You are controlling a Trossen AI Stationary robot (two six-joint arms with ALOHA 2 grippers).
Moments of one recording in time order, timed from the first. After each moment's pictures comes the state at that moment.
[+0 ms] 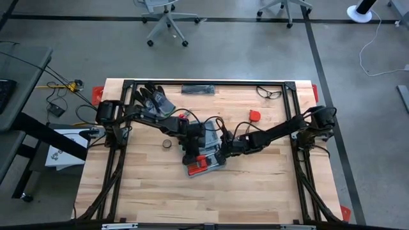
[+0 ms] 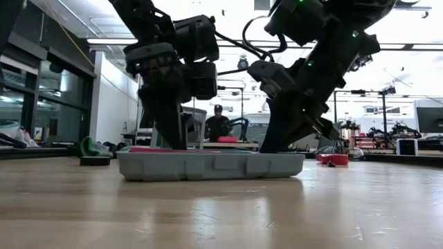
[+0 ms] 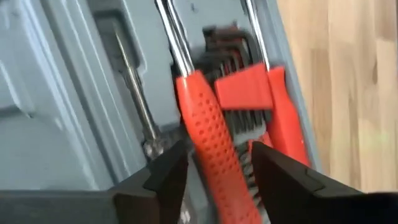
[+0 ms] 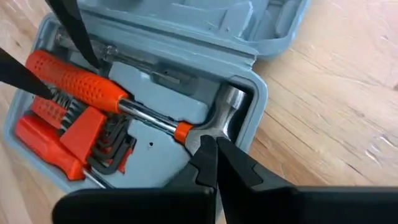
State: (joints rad) left arm 0.01 1.84 1.07 -0.40 0.42 -0.10; right arm 0.19 1.80 0.90 -0.15 0.19 1.03
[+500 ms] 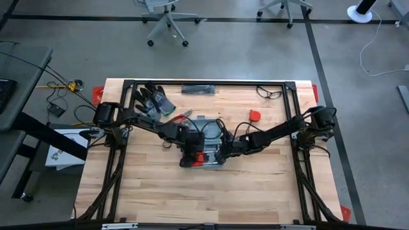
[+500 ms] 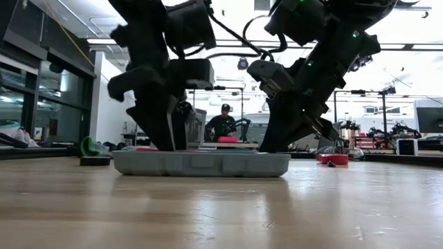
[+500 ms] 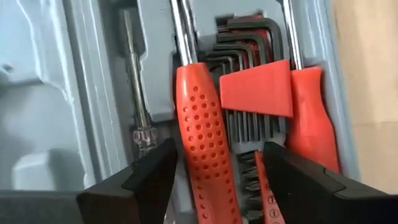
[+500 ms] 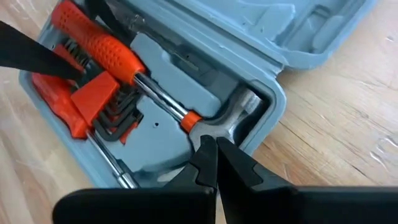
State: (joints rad) left arm -0.09 1.85 1.07 -0.47 0.03 0.06; right arm 0.19 1.80 0.90 -0.15 0.19 1.03
